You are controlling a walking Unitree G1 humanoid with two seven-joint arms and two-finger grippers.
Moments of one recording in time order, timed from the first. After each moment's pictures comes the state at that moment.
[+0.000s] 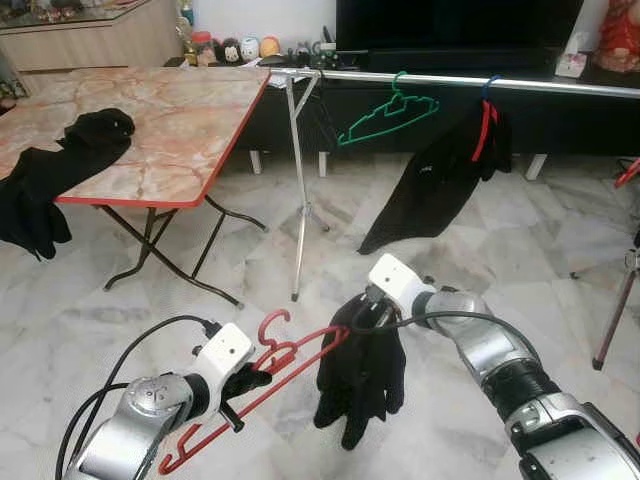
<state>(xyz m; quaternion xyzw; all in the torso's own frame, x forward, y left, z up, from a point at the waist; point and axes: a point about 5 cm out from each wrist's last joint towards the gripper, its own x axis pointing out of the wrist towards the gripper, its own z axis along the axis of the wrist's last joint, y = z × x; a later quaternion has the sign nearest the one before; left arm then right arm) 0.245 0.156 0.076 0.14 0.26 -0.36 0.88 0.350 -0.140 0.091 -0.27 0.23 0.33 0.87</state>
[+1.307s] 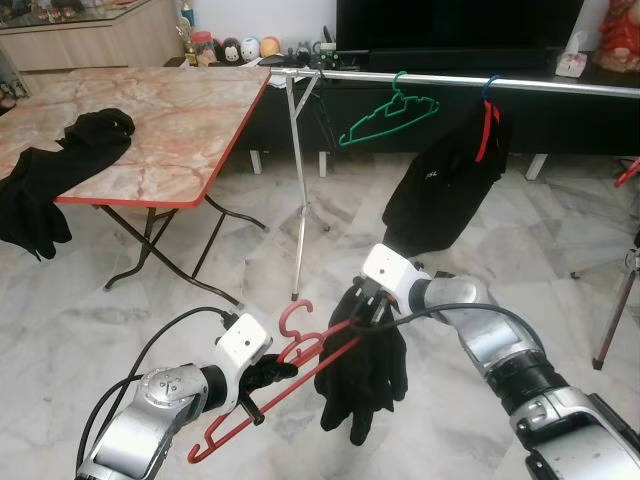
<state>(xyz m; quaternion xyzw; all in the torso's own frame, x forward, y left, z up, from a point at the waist) 0.250 0.138 0.089 0.12 0.21 -0.43 0.87 0.349 -0.132 0.117 -0.31 0.19 0.42 0.83</state>
